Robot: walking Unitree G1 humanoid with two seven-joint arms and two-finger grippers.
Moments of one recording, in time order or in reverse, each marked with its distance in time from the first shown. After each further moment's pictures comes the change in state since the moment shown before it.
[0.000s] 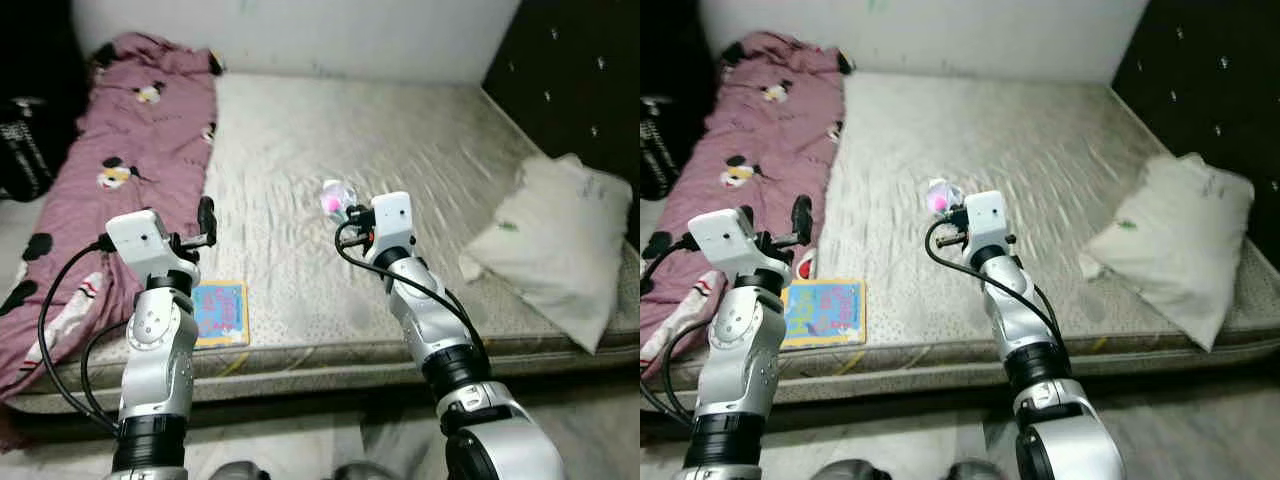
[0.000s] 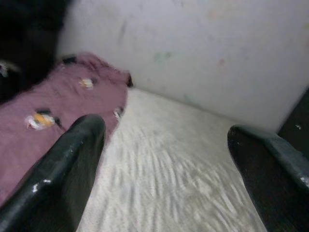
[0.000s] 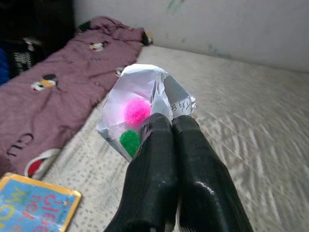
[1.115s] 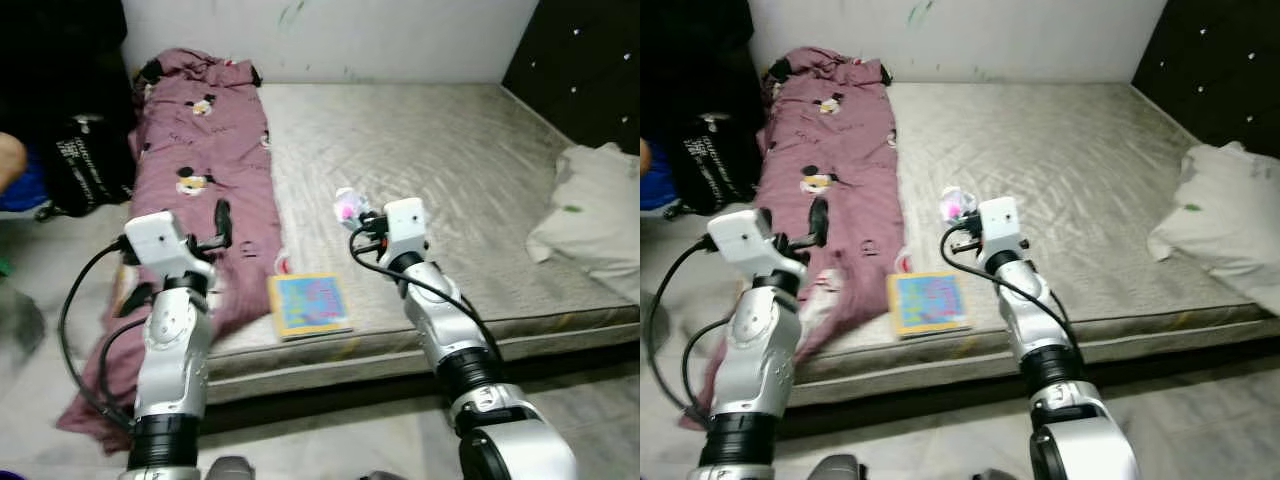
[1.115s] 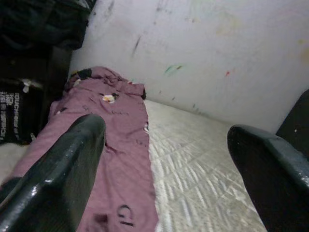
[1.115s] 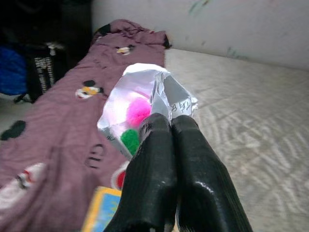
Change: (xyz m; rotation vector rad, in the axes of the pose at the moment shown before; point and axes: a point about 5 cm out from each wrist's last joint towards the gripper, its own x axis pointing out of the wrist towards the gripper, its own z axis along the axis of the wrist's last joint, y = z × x) left arm 0.003 -0.007 0.001 -0.005 -0.003 -0.022; right arm -0.003 -0.004 -0.007 0.006 0.017 0.021
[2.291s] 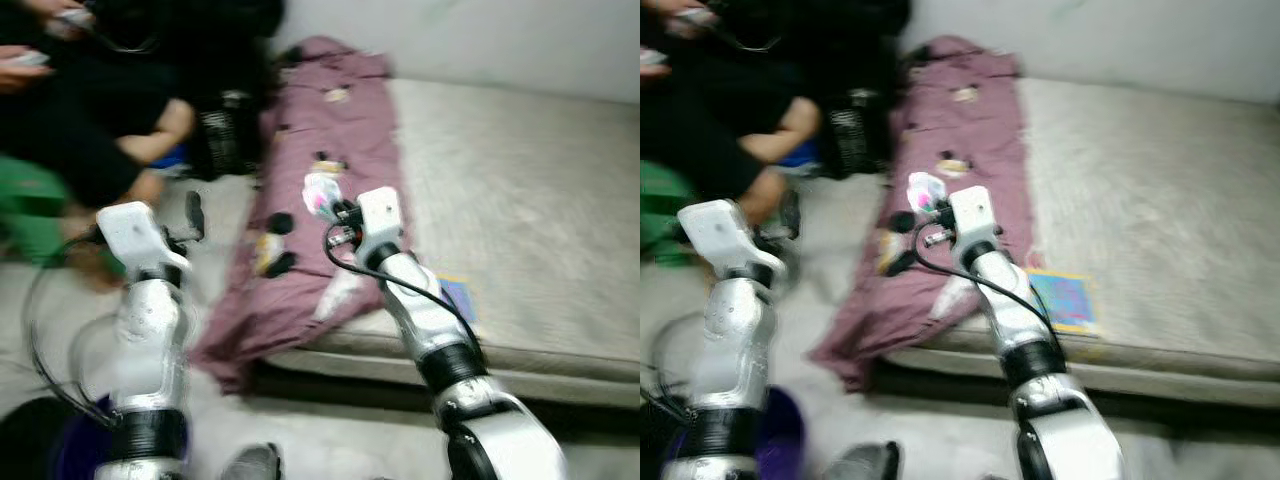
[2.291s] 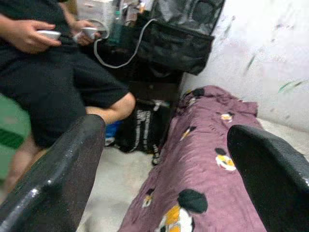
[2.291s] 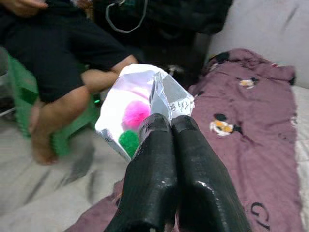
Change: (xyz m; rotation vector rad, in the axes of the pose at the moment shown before) left arm 0.004 0.016 0.006 0.091 -0.004 0.068; right arm 0.008 0.019 0.016 -0.050 -0.076 0.086
